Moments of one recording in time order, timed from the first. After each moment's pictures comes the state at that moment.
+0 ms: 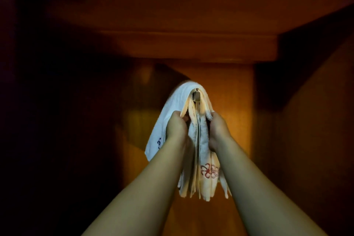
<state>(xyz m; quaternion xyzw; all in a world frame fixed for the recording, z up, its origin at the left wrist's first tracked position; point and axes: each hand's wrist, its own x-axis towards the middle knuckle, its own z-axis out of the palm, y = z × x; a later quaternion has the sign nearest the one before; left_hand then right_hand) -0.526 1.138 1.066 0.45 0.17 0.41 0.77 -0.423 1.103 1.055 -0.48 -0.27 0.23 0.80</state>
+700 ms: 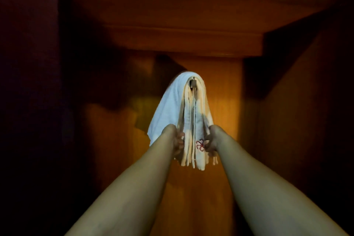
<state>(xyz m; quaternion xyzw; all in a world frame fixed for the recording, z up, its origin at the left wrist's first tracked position) -0.581 1.126 1.010 0.53 0.34 0.26 0.73 -0.452 1.052 1.008 -0.68 -0.11 0.31 0.65</state>
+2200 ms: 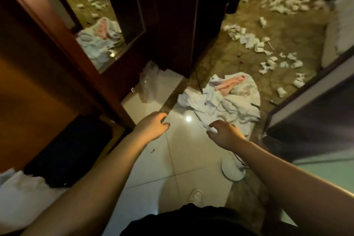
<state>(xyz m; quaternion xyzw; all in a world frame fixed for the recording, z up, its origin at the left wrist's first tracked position) -0.585 0.539 0.598 0.94 -0.07 -0.26 0.20 -0.644 0.278 0.544 -0.96 0.04 0.22 0.16</state>
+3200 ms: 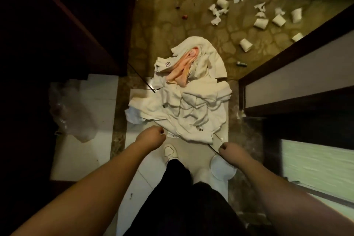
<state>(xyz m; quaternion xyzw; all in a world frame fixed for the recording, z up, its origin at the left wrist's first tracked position) -0.196 0.195 0.325 0.83 -0.23 -0.51 0.03 -0.426 -0.010 0.302 -0.75 0.40 0.43 0.30</state>
